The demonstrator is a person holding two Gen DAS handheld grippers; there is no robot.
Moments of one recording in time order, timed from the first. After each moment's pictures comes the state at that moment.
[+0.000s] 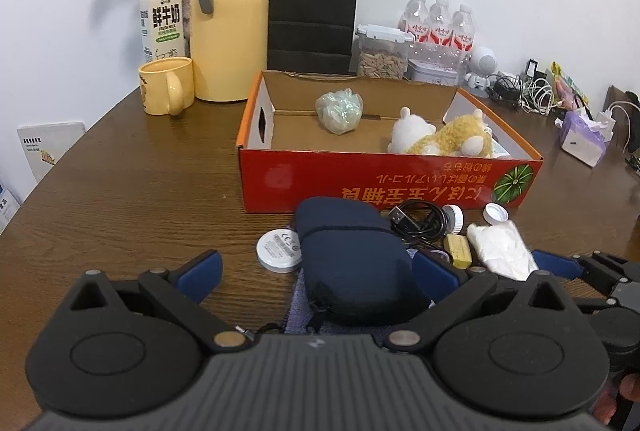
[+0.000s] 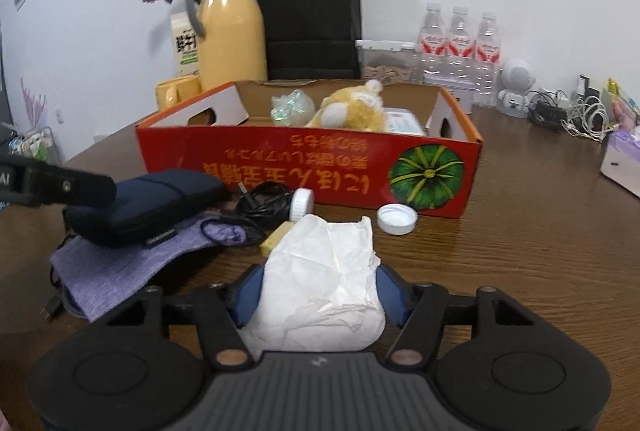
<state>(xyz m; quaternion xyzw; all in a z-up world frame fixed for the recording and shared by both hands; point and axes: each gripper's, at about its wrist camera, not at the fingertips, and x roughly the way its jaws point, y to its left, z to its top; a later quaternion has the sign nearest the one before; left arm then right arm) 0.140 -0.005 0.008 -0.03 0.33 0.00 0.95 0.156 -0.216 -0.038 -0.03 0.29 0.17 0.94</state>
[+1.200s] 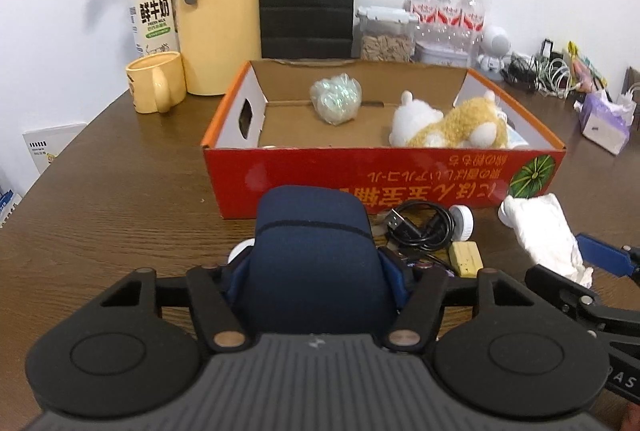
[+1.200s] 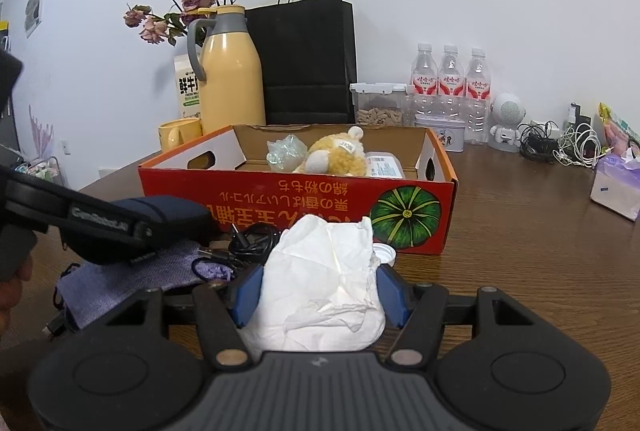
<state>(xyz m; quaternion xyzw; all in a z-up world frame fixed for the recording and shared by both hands) 0.171 -0.030 -0.006 -0.01 0.34 0.03 0.94 0.144 -0.233 -0.030 -0.02 0.23 0.18 0.96</state>
